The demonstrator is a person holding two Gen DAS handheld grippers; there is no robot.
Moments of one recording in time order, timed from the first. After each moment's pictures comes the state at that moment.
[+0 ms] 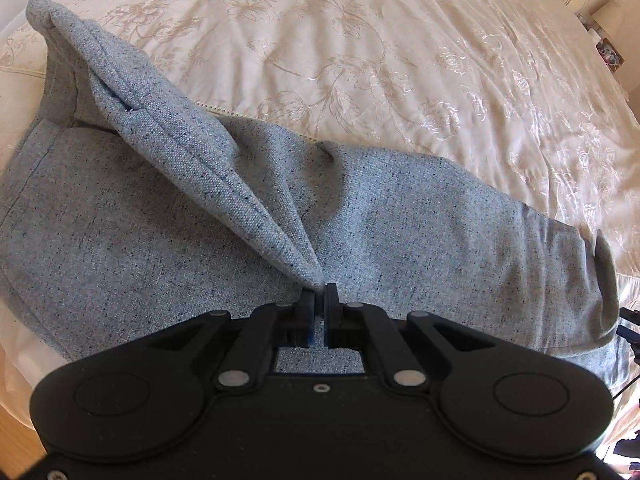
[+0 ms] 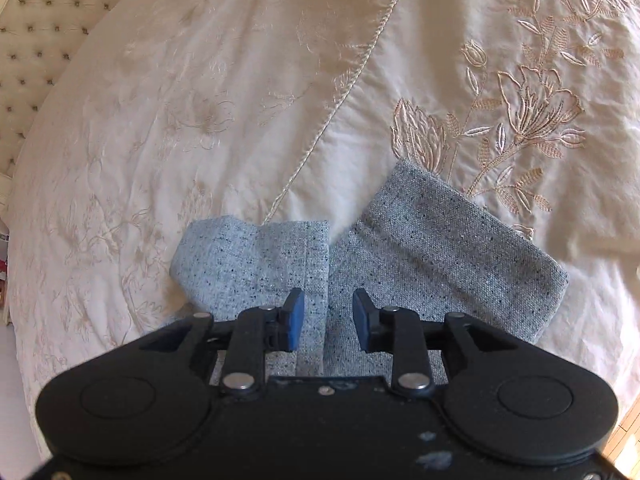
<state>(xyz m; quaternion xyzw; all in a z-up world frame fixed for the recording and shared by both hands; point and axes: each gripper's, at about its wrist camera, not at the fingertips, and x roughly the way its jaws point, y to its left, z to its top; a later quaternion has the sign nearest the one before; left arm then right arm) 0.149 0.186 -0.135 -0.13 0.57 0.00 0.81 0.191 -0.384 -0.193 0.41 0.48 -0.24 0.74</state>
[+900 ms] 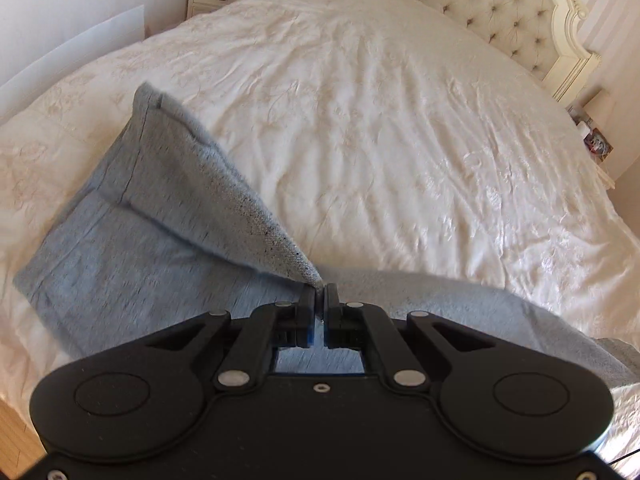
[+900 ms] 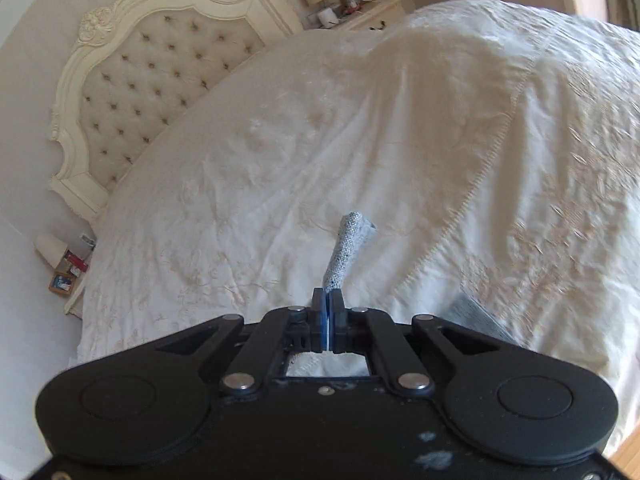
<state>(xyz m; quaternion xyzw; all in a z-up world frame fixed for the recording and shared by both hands) 0.122 0.206 -0.057 -0.17 0.47 0.04 0.87 0.128 -0.389 -0.073 0.36 0.38 -0.19 0.83</state>
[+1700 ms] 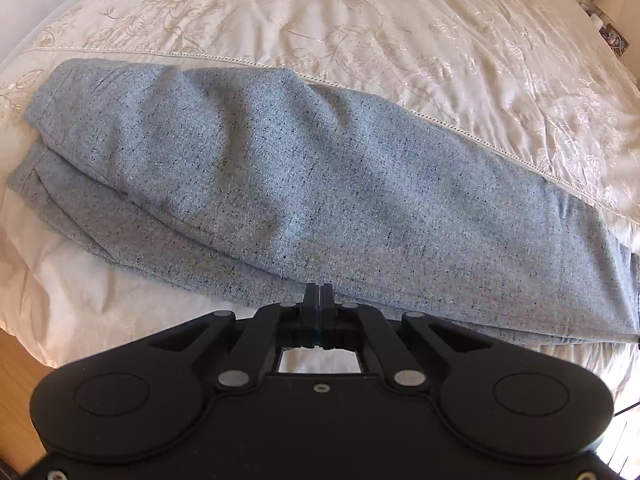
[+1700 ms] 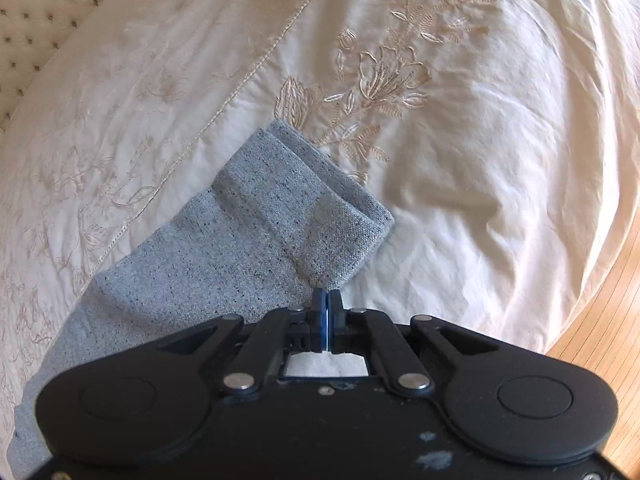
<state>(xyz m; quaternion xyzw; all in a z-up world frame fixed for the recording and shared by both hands) 0.070 0.165 -0.136 -0.09 0.56 0.03 0.82 0.081 -0.397 -0.173 0.33 0.50 -0.24 0.77</state>
